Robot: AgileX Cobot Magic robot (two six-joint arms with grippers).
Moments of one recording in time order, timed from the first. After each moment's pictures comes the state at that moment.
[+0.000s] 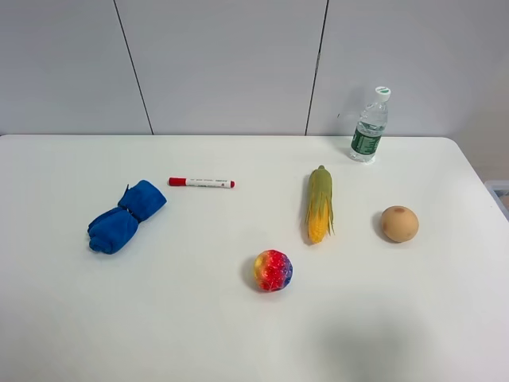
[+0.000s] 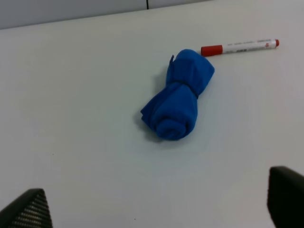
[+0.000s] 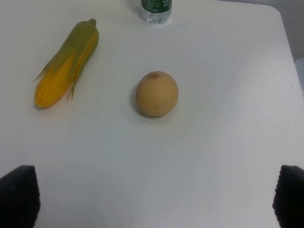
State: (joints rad) left arm -0.03 -0.01 -0.51 -0.03 1.05 0.06; right arm 0.04 0.00 -0.50 0.06 1.07 -0.11
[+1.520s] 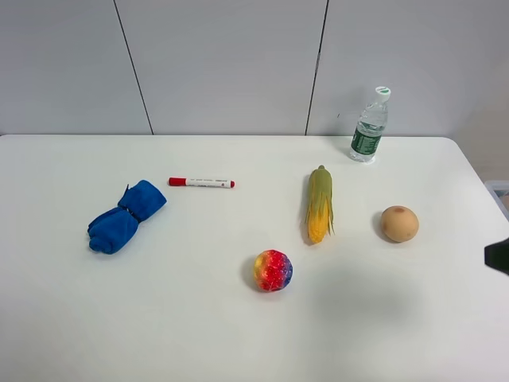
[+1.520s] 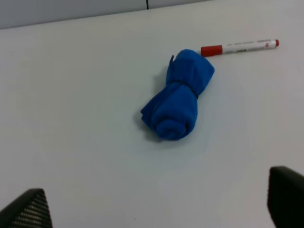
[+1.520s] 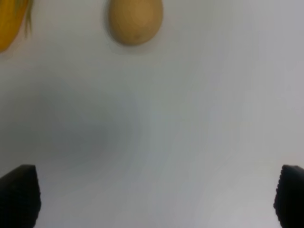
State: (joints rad) left arm -0.03 -0.01 -0.51 -0.03 1.05 0.06; right arm 0.04 0.65 -0.69 -0.04 1.07 0.07
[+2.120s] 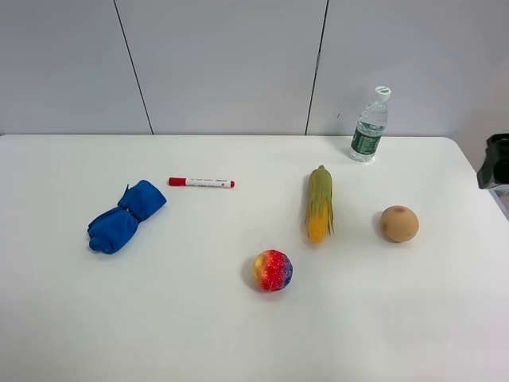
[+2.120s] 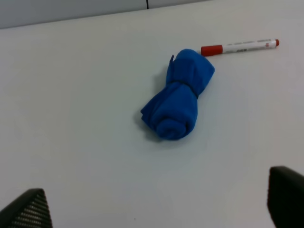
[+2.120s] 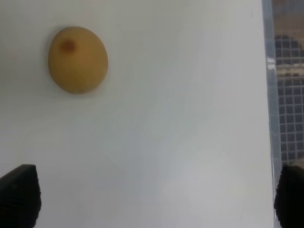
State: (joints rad) left arm -0.03 -0.01 -0.51 -0.03 1.05 0.06; right arm 0.04 1.17 -1.02 -0.17 1.08 0.09
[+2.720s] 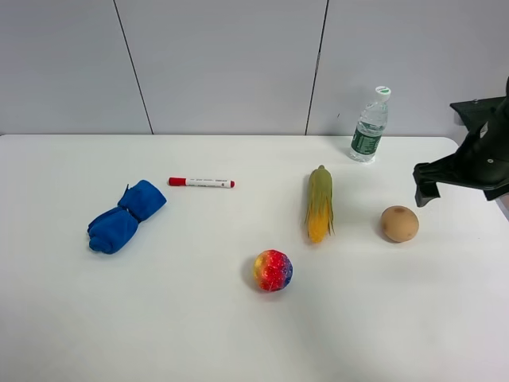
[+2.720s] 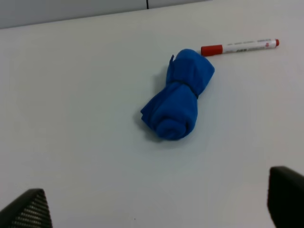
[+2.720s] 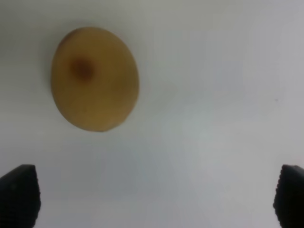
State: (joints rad) left arm -0.03 -0.01 -0.51 -0.03 1.05 0.06; right arm 0.04 1.57 -1.02 -0.13 0.85 0.09
